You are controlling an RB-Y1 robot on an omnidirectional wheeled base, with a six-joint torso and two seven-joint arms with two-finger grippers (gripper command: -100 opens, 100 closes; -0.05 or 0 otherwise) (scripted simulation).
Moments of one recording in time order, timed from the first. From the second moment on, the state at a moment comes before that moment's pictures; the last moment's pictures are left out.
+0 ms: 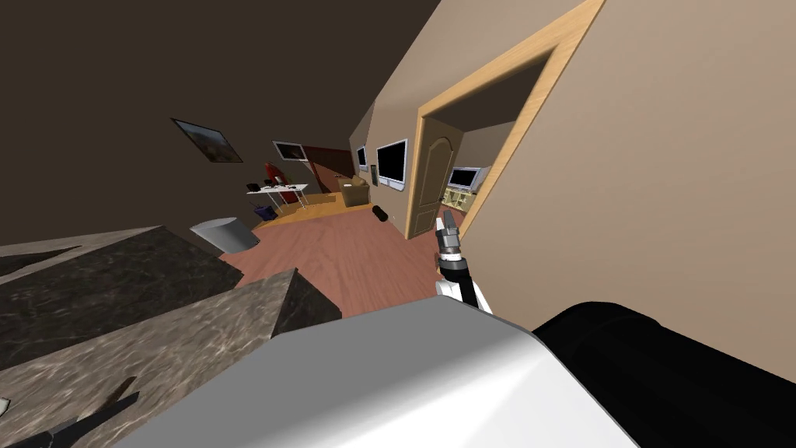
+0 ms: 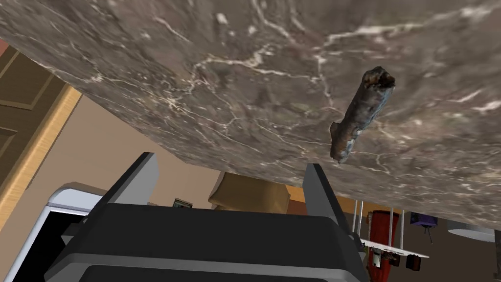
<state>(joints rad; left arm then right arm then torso) 0.68 1.17 0.31 -0.80 -0.76 -1.12 0.21 0.49 -0.04 0.03 -2.30 0.07 -0.50 0.15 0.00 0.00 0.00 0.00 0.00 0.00</state>
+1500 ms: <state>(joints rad) 0.75 1.19 0.20 -0.50 -0.85 -1.11 0.15 0.49 -0.04 0.03 -2.30 0.07 -0.50 0.15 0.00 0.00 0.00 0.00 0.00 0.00</state>
